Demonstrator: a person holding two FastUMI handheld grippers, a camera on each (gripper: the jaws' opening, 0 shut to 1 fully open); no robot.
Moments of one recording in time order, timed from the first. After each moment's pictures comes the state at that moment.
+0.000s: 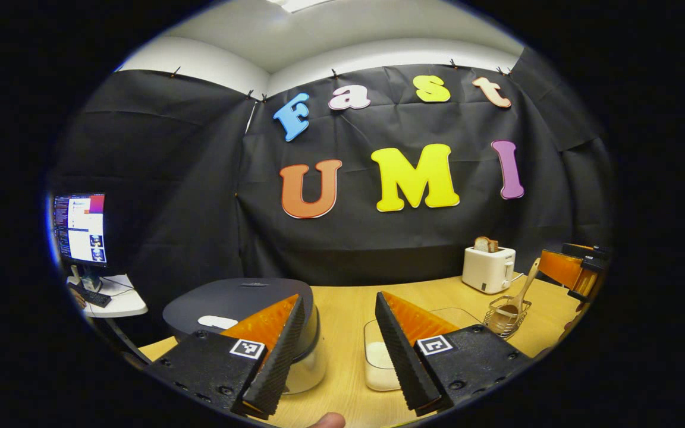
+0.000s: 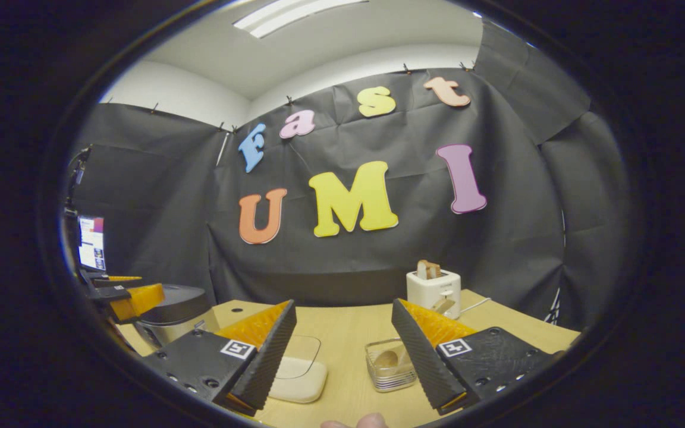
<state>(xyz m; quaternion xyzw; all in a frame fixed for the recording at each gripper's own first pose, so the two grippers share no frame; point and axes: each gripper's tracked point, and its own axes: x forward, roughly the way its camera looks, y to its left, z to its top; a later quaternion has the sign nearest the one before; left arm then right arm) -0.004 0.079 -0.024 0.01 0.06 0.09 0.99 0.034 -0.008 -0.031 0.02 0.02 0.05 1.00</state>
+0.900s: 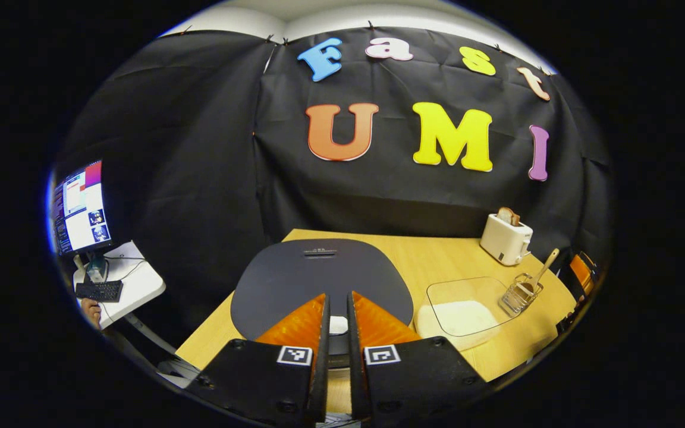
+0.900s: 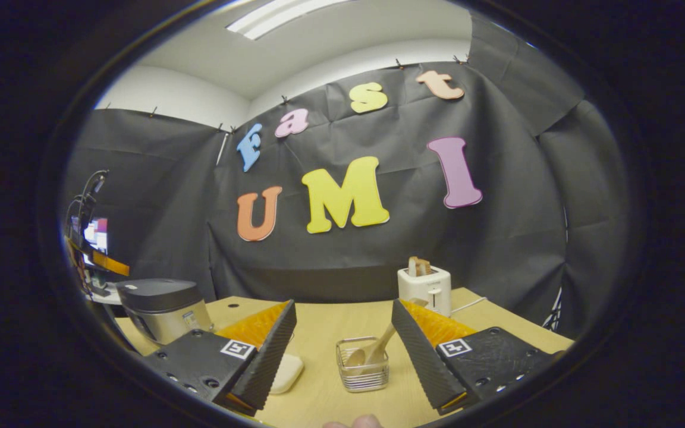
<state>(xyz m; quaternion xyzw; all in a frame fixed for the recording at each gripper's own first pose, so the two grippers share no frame) -0.010 0.176 -0.058 -0.04 0.26 0.06 0.96 0.040 -0.067 -0.040 0.03 0.03 0.05 1.00</state>
